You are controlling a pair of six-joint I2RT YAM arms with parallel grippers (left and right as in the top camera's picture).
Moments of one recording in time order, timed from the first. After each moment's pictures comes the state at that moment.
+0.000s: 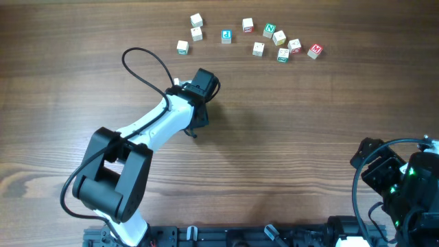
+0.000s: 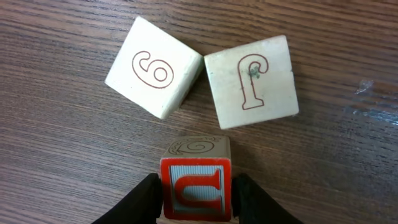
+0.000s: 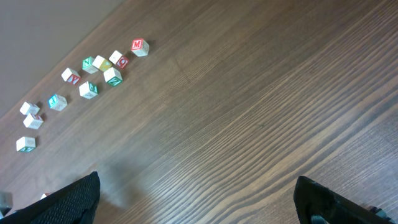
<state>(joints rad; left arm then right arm) -0.48 1.85 1.14 -0.71 -0.26 -0.65 -0.02 0.63 1.17 -1.32 0.18 0.65</state>
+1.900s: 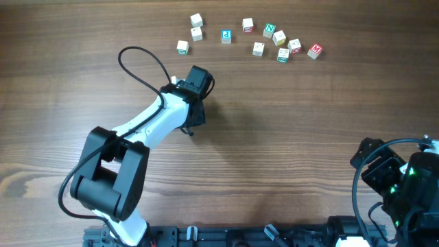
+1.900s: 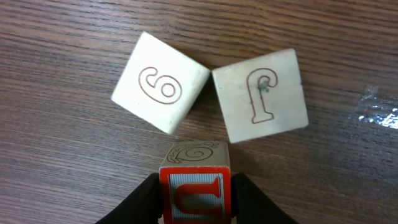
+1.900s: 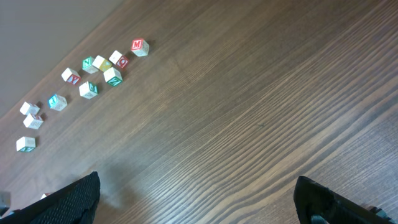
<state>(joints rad) -0.44 1.85 1.14 -0.70 -0.23 -0.59 -0.02 0.63 1.17 -1.32 0.18 0.65</state>
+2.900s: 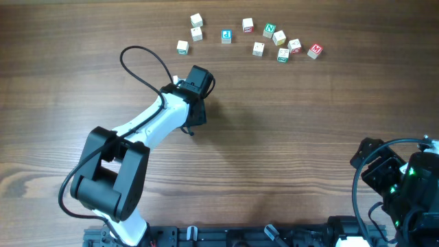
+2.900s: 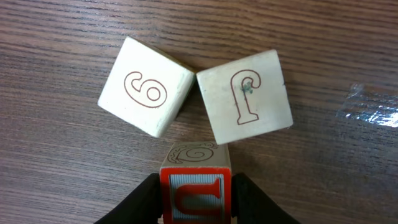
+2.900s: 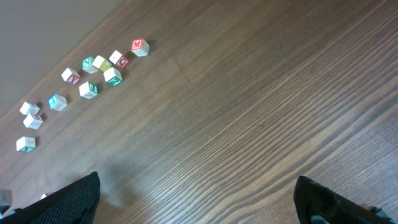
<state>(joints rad) -0.44 1.85 1.14 -0.69 -0.21 -0.56 -0.02 0.63 1.17 -1.32 0.18 0.65</state>
